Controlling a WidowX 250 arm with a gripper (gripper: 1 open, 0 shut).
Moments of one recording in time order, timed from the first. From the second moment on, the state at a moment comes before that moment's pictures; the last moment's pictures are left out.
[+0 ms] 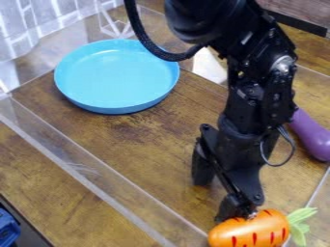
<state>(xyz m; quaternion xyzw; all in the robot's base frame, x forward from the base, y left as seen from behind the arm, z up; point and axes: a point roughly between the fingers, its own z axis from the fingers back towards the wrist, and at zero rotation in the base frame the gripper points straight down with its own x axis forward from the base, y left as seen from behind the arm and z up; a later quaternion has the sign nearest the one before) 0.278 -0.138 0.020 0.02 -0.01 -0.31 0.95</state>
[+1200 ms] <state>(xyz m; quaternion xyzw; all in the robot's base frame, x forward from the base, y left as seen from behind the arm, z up) 0.302 -0.177 0.020 0.01 -0.07 -0.21 0.98</state>
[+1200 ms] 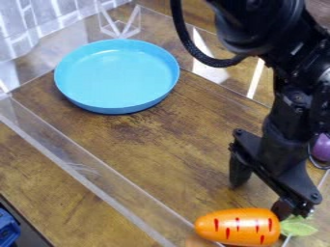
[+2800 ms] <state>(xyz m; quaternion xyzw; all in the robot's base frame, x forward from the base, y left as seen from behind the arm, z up) 0.292 -0.171 0.018 0.01 -0.01 -0.29 0.96</state>
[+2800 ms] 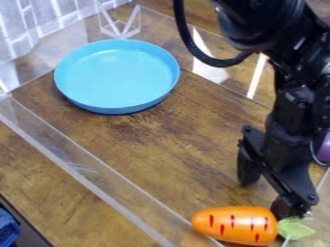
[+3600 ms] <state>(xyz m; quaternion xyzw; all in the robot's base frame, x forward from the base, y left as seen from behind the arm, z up) 0.280 -0.175 0.019 0.01 0.02 -0.38 0.93</state>
